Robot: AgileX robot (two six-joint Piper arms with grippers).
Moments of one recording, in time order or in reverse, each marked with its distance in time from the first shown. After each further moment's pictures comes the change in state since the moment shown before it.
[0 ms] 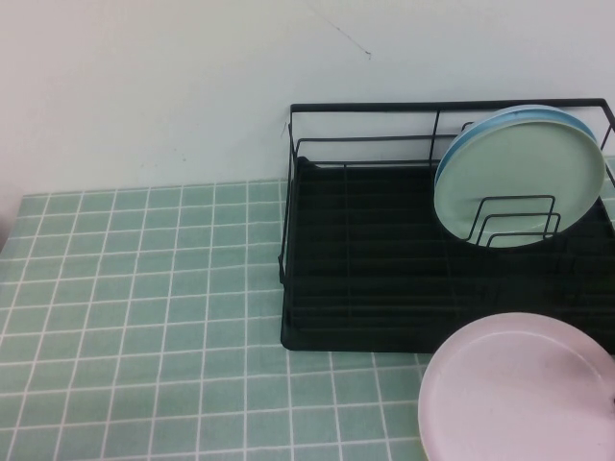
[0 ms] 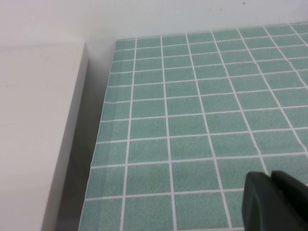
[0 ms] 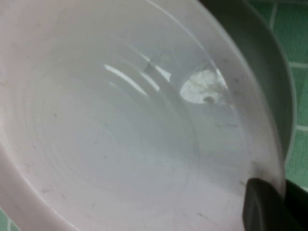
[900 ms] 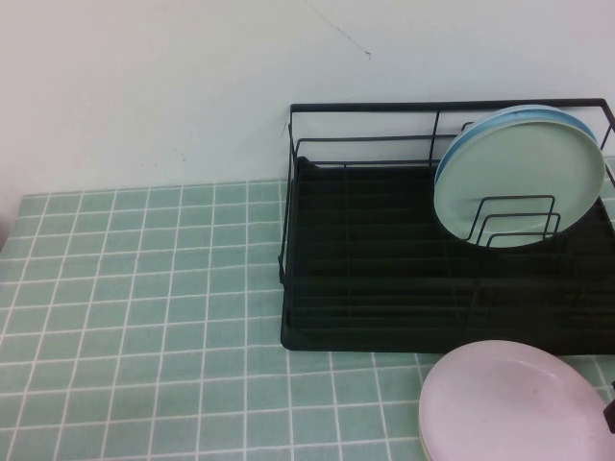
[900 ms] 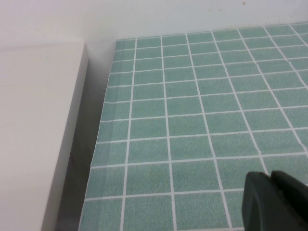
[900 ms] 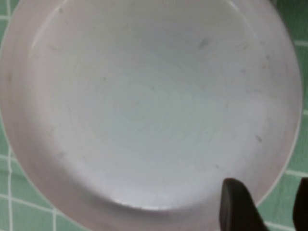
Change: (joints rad) right arm 0.000 0.096 -0.021 -0.016 0.012 0.025; left arm 0.000 0.000 0.000 0.000 0.000 0.001
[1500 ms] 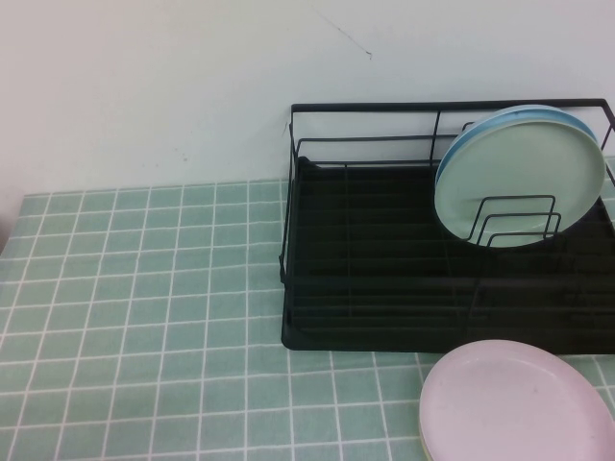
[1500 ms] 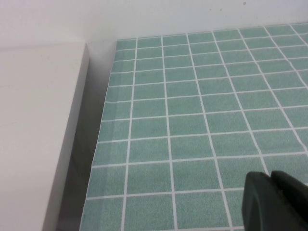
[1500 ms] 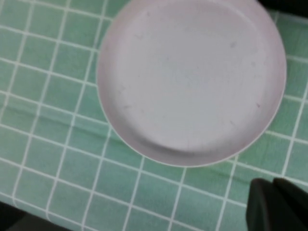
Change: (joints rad) right arm 0.000 -0.535 -0.048 -0.097 0.327 0.069; left arm 0.000 0.000 0.000 0.000 0.000 0.000
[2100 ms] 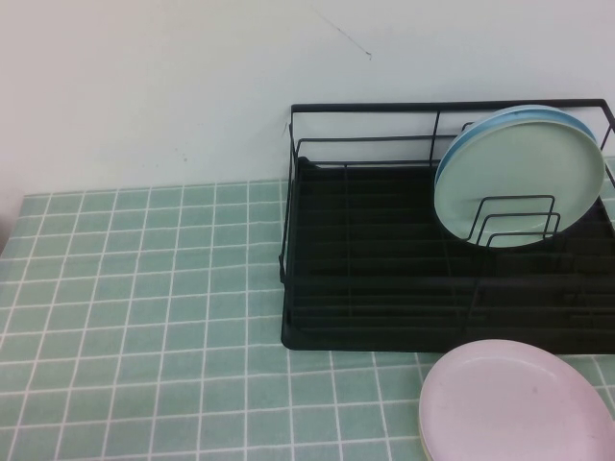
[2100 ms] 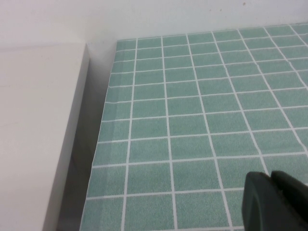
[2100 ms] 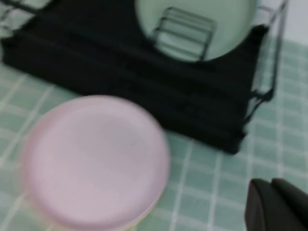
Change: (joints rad) right arm 0.000 -0.595 0.058 -0.170 -0.084 0.007; left arm 0.000 0.000 0.000 0.000 0.000 0.000
